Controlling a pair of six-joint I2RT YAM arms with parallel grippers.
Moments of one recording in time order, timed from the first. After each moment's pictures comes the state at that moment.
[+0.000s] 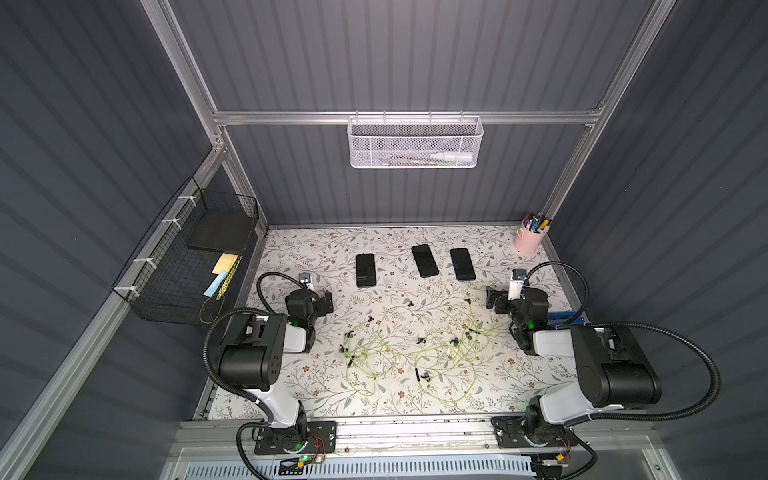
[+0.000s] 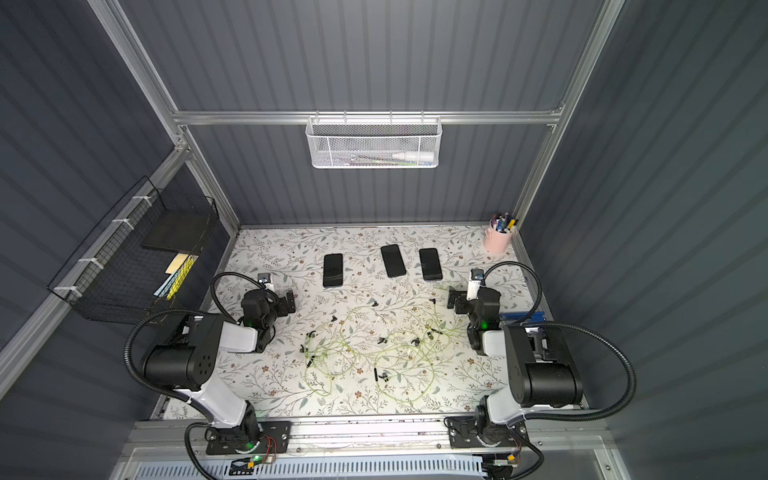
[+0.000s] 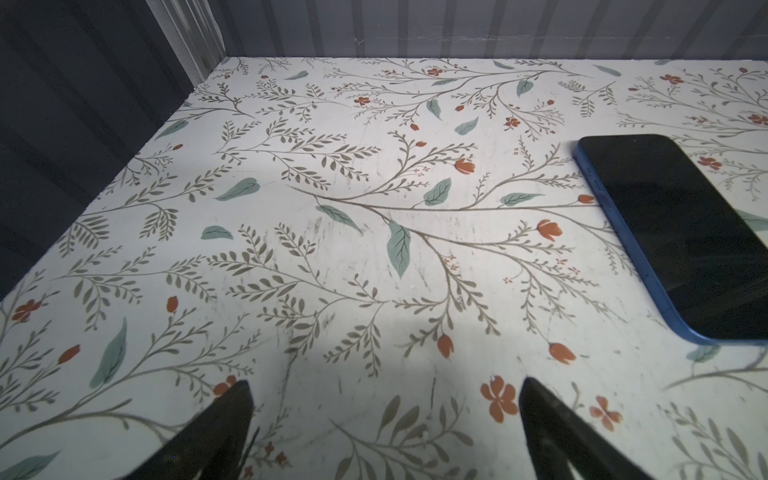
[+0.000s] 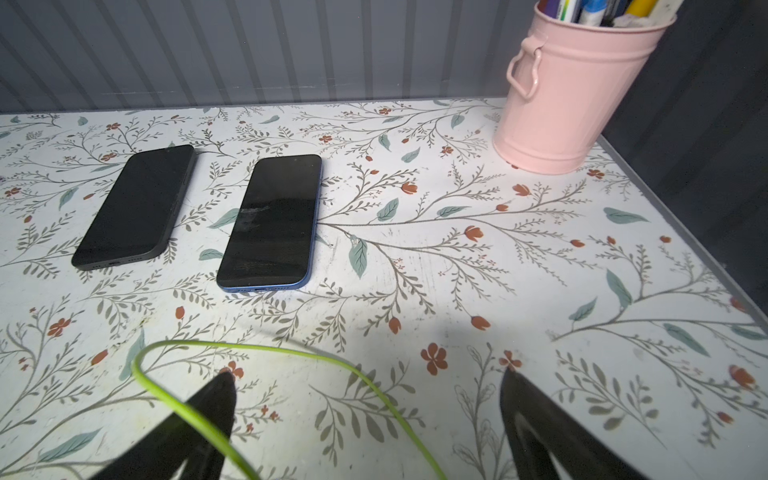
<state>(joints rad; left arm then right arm) -0.06 1.69 0.46 0.77 -0.11 -0.02 -0.01 1.54 0.38 0.78 -0.06 0.00</state>
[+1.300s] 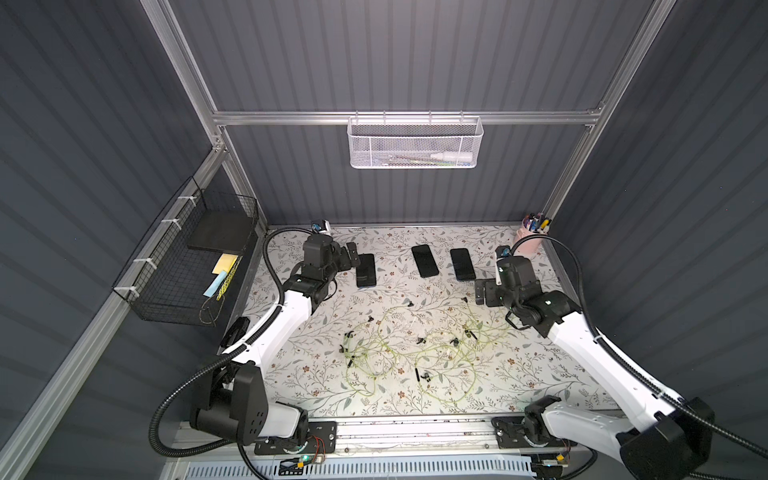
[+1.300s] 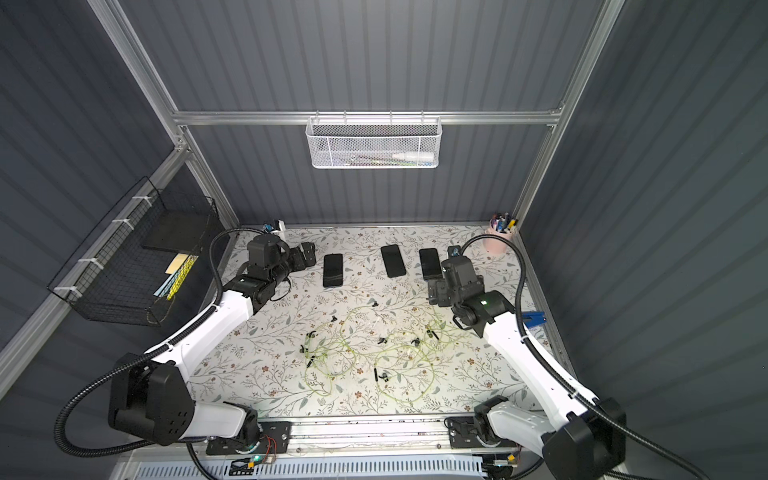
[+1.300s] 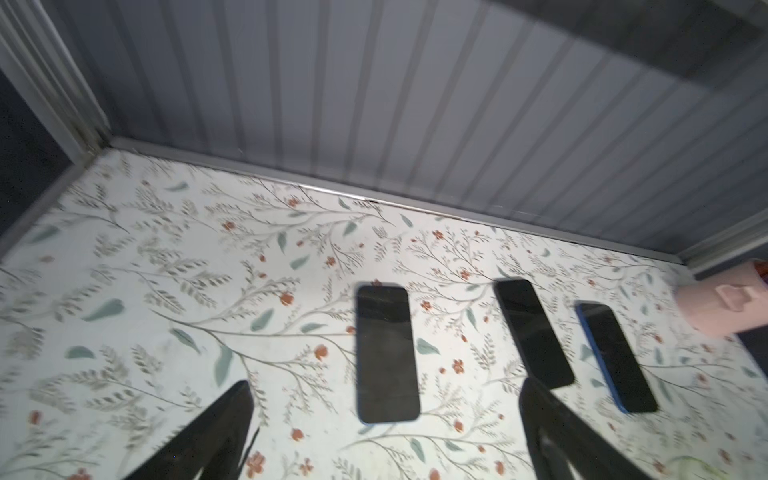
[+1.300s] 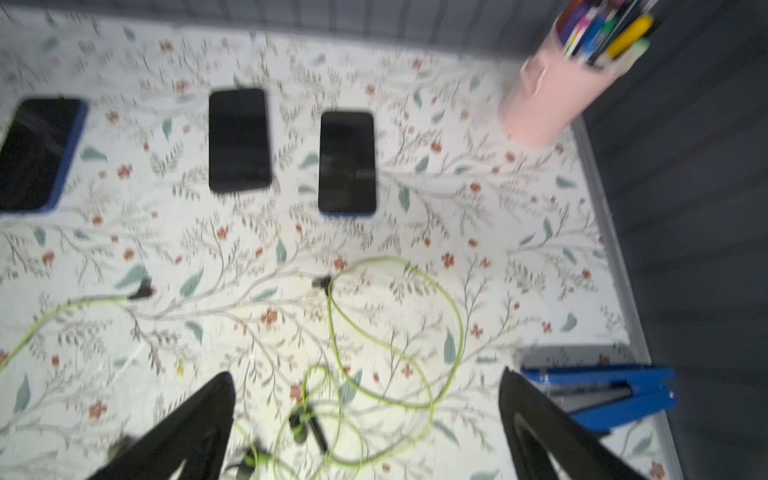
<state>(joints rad) -0.31 1.40 1.06 -0.11 -0.08 -0.40 0.41 1.17 1.02 -0.70 0.32 0.21</state>
